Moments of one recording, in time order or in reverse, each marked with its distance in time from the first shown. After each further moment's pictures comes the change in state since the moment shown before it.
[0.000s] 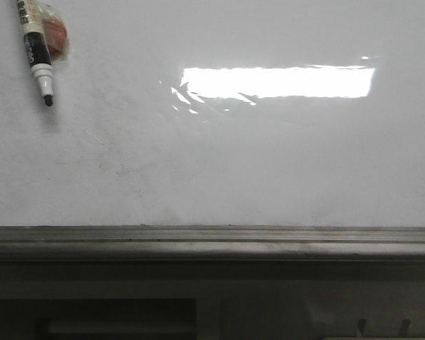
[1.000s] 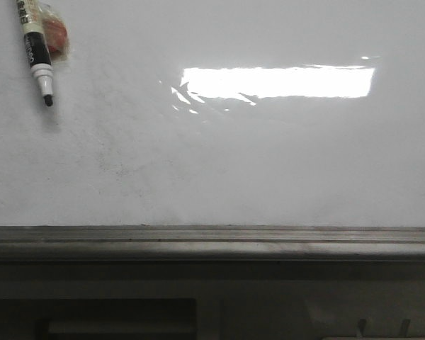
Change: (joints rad) left arm 0.000 0.000 0.000 0.000 0.000 0.000; right arm 0.000 0.000 0.000 0.000 -0.020 0.000
